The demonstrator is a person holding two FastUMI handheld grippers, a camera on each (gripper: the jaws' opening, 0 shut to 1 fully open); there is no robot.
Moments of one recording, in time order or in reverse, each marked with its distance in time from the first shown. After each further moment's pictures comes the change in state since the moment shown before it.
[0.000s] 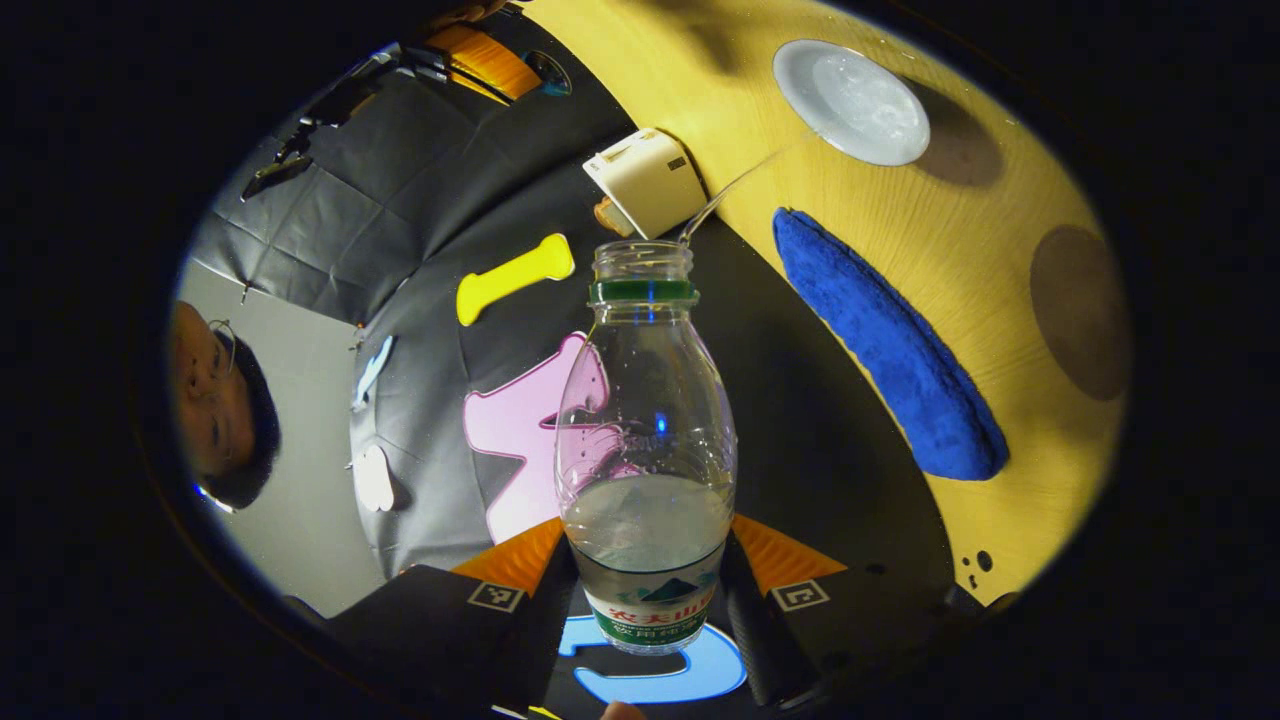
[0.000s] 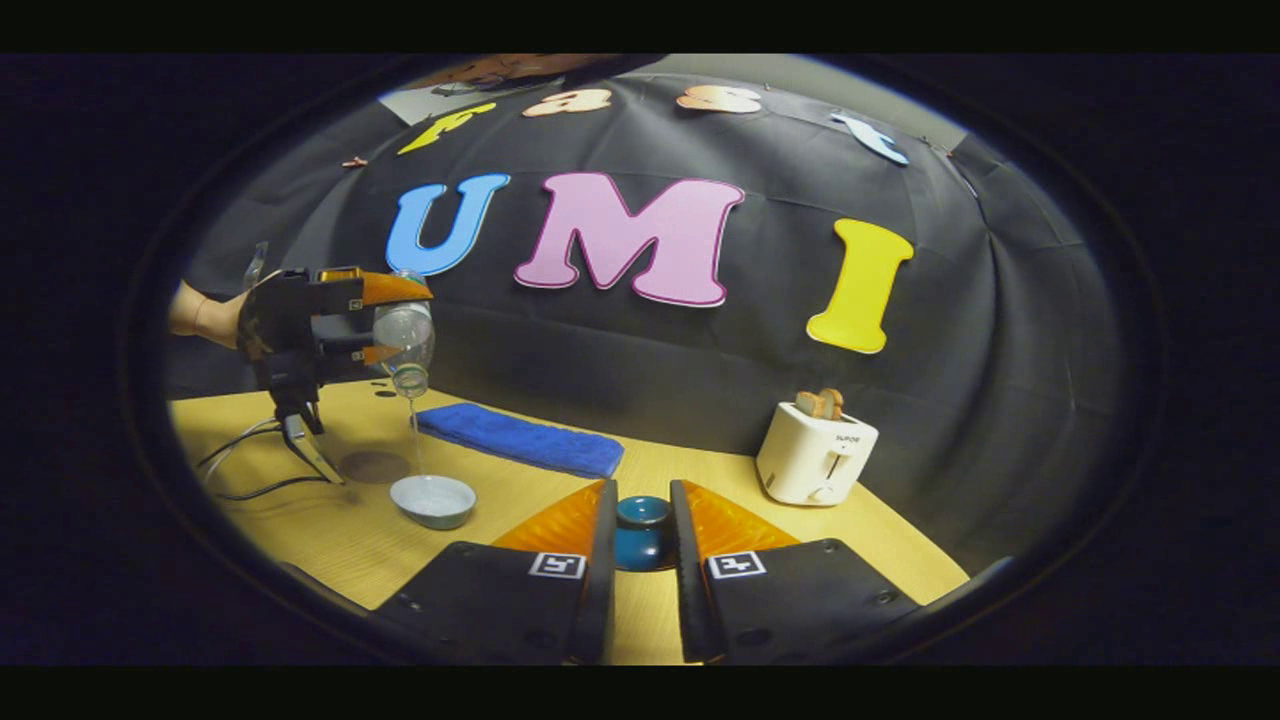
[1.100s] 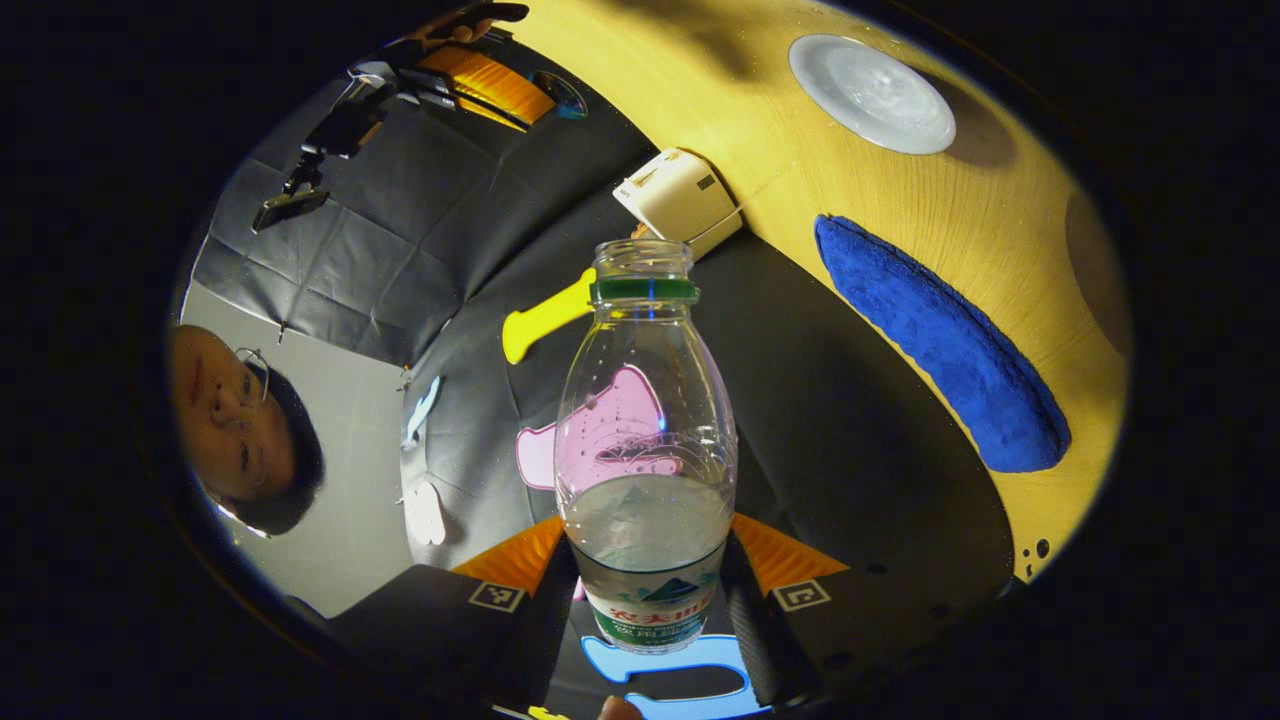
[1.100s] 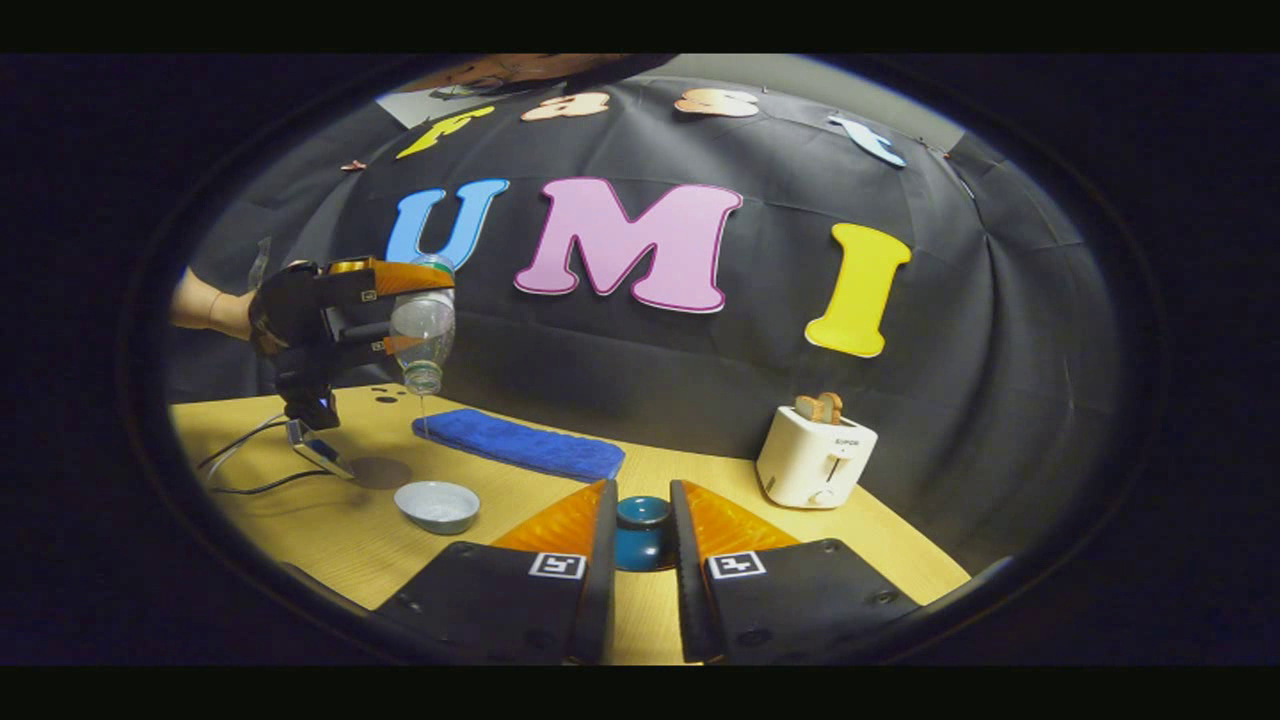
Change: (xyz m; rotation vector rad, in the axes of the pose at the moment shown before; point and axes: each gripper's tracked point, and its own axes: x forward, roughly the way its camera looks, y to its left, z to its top) left arm 0.017 0.025 0.010 0.053 -0.075 0.118; right arm -0.001 0.001 0.004 0.008 -0.011 -0.004
